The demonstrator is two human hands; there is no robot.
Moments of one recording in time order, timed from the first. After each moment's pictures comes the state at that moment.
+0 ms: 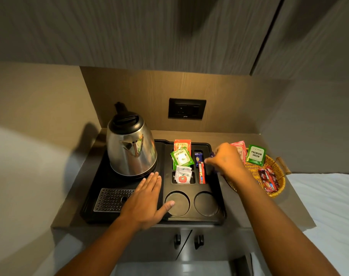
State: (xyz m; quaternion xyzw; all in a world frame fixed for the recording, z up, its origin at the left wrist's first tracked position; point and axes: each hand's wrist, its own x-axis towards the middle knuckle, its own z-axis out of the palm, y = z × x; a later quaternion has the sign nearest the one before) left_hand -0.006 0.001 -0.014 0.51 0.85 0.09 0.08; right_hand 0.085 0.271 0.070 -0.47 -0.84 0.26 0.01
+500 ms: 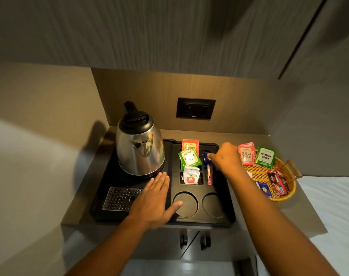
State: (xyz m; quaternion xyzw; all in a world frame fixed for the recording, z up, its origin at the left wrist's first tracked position) left_hand -0.006 0.000 -0.011 0.50 0.85 0.12 0.08; right_hand 0.056 0.267 0.049 -0.51 -0.83 0.22 0.05
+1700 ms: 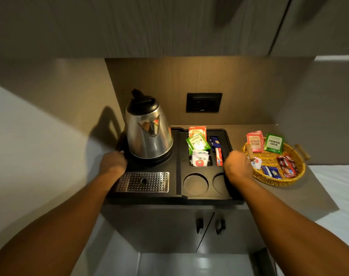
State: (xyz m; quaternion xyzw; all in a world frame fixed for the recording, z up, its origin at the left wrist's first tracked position) left_hand -0.150 -0.060 0.028 0.08 0.98 0.17 0.06; right_hand 0.108 0.203 0.038 -0.52 -0.84 0.15 0.08
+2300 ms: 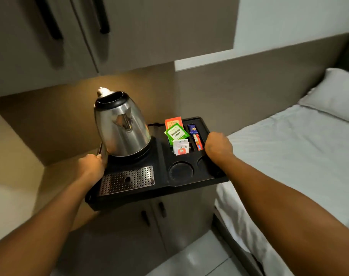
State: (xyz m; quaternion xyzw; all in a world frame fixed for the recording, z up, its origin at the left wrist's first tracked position) left_hand 0.035 0.025 0.120 0.32 0.93 0.16 0.02; right_hand 0.363 0.206 0.118 -0.64 -0.74 0.12 0.18
